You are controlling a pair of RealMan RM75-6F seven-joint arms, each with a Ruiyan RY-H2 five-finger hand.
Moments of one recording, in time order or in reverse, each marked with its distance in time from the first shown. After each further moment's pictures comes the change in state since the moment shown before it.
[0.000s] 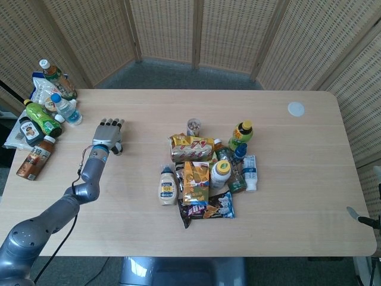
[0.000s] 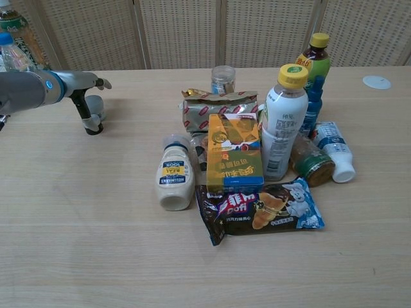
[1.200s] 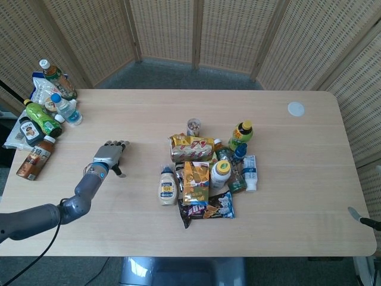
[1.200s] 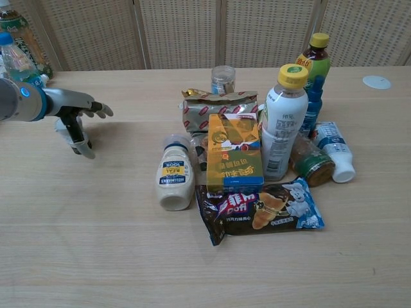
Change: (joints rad) left arm 0.000 0.336 0.140 -0.695 -0.375 0.123 0.134; right arm -0.019 0.024 -0.002 -0.026 -0.041 0.038 0.035
